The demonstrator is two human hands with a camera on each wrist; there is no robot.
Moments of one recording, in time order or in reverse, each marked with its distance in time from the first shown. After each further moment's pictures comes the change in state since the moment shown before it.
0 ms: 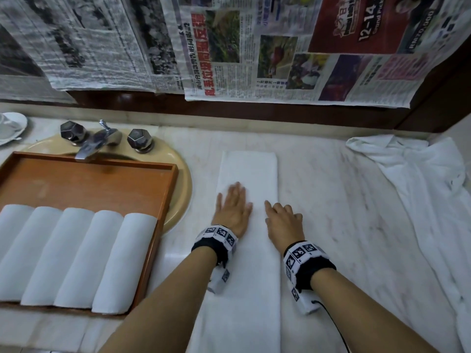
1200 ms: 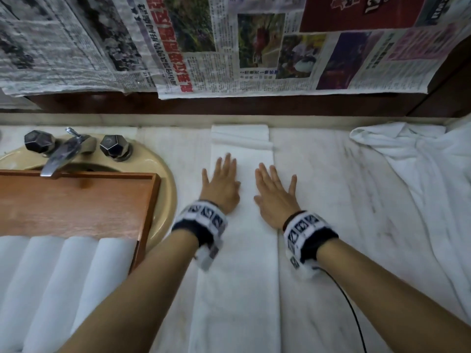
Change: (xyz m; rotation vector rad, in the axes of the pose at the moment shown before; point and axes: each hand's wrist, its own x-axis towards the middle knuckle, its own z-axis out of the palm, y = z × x) left_hand 0.068 0.037 -0.052 0.510 -0.062 0.067; right_hand 0.081 0.014 -0.042 0.043 -0.299 -0.066
